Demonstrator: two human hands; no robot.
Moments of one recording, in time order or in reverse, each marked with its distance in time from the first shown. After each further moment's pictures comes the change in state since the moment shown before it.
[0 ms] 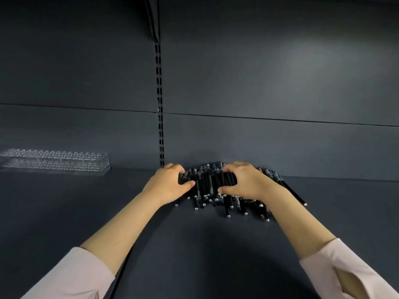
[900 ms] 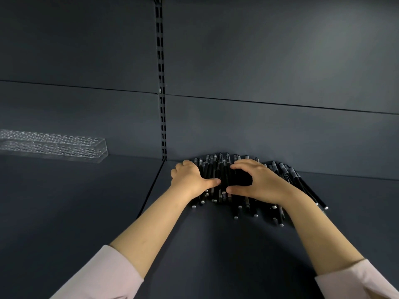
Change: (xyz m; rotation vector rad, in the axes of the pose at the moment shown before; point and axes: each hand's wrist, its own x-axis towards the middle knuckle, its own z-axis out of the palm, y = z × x) left_hand 0.026 0.046 0.032 -0.167 -0.136 -0.397; right_hand 0.014 0.032 0.019 0.168 -0.019 -0.045
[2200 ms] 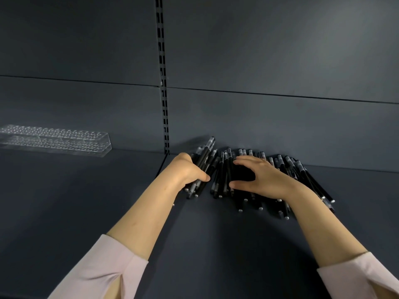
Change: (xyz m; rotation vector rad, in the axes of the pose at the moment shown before) left_hand -0.002 -0.005 -0.028 -0.208 -0.163 -0.064; right_hand 0.001 0.004 0.005 -0.030 -0.038 0.020
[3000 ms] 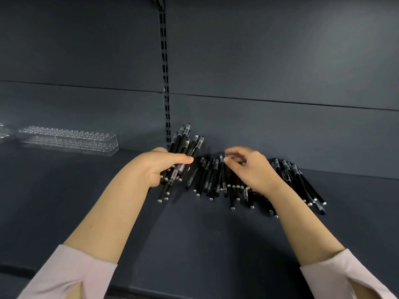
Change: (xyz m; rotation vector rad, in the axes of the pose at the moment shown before) left_hand -0.032 -0.018 -0.040 -0.558 -0.028 -0.048; right_hand -0.004 -0.031 -0.005 0.381 0.282 -0.038
